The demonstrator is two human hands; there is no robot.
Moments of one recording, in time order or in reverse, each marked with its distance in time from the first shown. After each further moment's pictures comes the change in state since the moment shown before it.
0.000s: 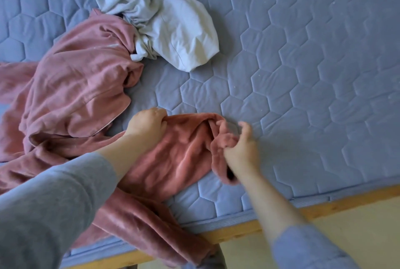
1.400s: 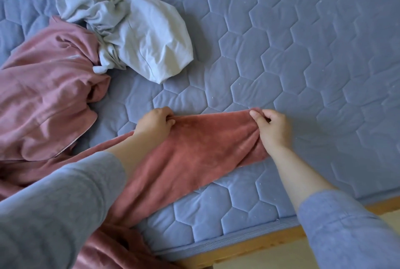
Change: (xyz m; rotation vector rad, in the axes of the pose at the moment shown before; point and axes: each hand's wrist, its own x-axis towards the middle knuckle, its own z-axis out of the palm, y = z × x) left_hand 0.069 0.071 0.018 -0.252 -0.125 -0.136; right_hand 0.135 0.051 -0.084 0.108 0.112 -0.098
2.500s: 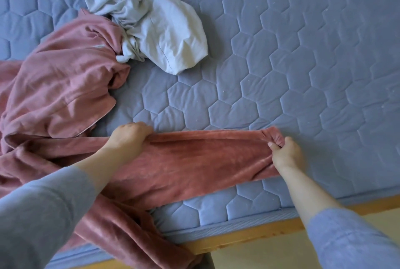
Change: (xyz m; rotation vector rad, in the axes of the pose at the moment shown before) left_hand -0.077 -0.079 -0.018 0.344 -0.073 0.092; right_hand -0.060 0.032 -0.013 -0.427 -0.027 0.391
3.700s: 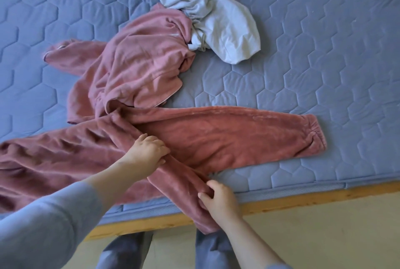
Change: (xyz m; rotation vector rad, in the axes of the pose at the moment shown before) left_hand -0.142 -0.112 0.033 0.207 -0.077 0.247; right_hand -0.309 -0.047 0.139 0.039 -0.451 -0.504
